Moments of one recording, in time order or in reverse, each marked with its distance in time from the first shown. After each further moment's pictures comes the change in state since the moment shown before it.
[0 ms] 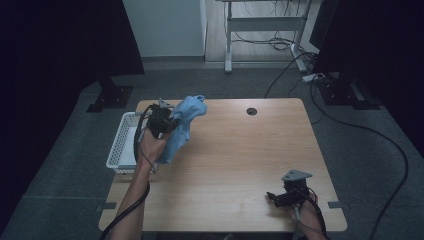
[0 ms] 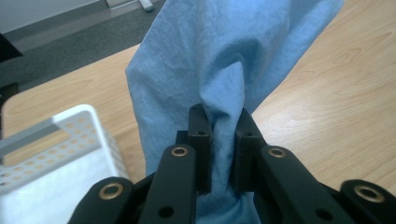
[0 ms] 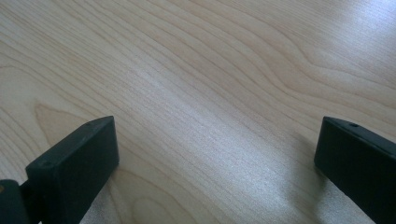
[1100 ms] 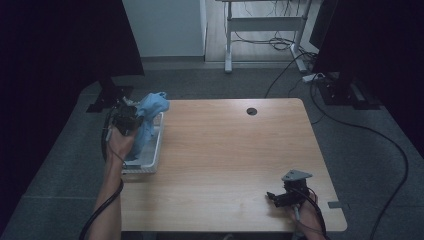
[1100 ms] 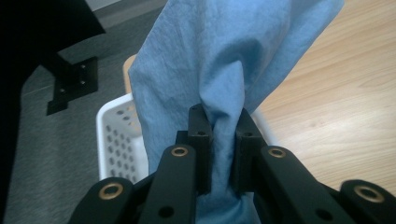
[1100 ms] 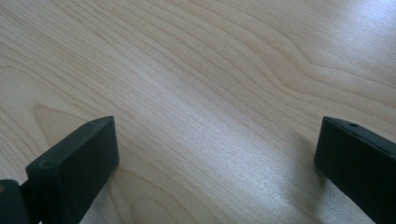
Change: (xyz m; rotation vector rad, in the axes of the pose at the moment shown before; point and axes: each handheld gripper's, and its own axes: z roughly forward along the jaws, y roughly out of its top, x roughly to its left) left arm 0.096 -0.036 -0.019 0.063 0.232 -0.042; right arm 0.000 0.000 0.000 0.000 -0.003 0.004
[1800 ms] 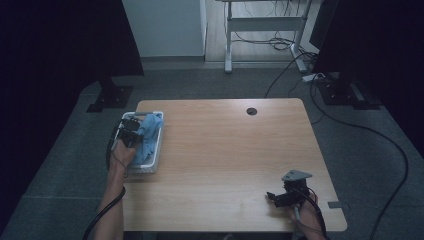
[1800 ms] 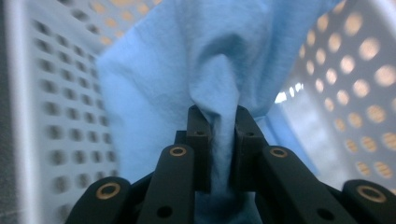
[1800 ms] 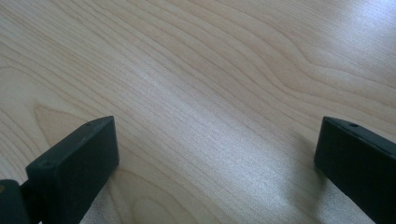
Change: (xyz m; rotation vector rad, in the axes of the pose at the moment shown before) left arm 0.007 -0.056 0.086 0.287 -0.043 -0.014; right arm 0.000 0.000 0.000 0.000 0.000 0.000
